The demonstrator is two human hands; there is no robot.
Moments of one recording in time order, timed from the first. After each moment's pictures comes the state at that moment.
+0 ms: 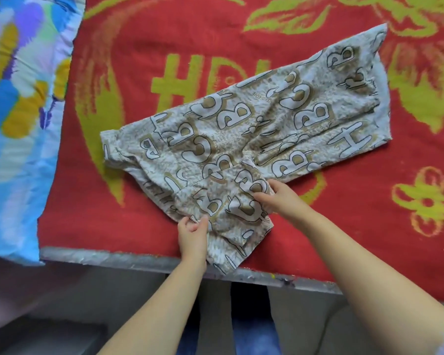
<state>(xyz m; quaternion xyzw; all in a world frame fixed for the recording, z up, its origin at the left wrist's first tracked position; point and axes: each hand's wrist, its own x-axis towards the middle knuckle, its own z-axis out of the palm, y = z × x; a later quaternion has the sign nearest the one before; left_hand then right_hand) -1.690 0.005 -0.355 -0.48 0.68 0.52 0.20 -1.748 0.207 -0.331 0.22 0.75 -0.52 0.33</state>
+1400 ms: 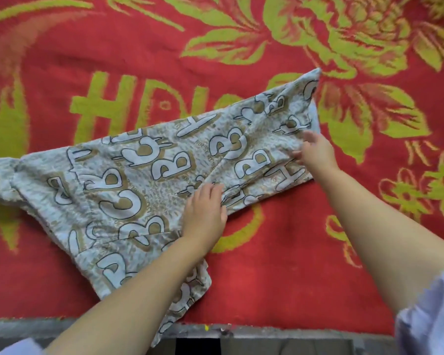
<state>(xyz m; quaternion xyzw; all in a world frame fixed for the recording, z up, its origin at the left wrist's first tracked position) -1.788 0.162 -0.361 0.11 0.95 0.23 0.16 -1.873 0.420 -0.338 0.35 0.85 -0.39 0.07</state>
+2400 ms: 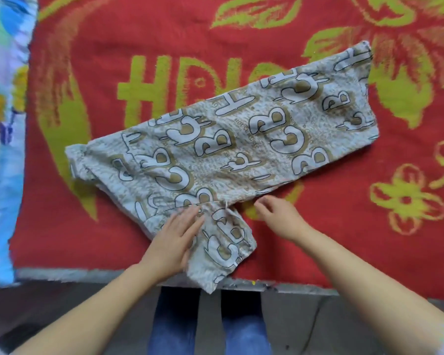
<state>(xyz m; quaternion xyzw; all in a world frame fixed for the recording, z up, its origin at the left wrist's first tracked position) -1.711 -0.037 -0.370 0.35 0.91 0.11 0.21 -1.726 0.258 -0.352 0.12 0.87 -0.36 0.32</state>
